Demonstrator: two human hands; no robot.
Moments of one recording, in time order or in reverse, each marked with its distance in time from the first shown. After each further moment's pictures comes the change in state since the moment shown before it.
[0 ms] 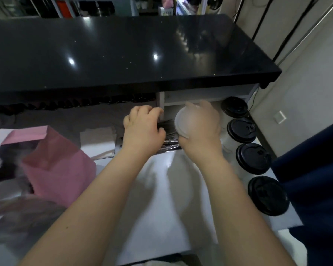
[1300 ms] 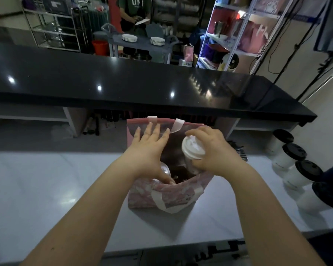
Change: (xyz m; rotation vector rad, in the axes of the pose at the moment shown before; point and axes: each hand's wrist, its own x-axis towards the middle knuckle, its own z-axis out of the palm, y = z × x) left_hand -0.149 -0.299 -0.192 0.181 -0.315 0.248; right_hand -0.103 -0.313 0.018 -0.070 -0.323 -0.274
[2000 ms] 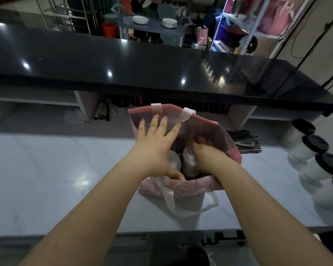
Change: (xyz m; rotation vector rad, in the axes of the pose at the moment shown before) left_hand -0.017 0.006 0.018 0.088 0.104 -0.047; right_hand 0.029 0.007 0.076 -0.268 -0.448 0.110
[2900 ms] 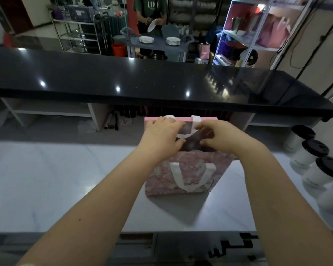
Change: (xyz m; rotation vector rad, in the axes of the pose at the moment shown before) left_hand 0.006 0.013 -0.039 -0.087 0.267 -0.022; right_hand -0.048 0.015 -0.074 0.383 0.261 -0.096
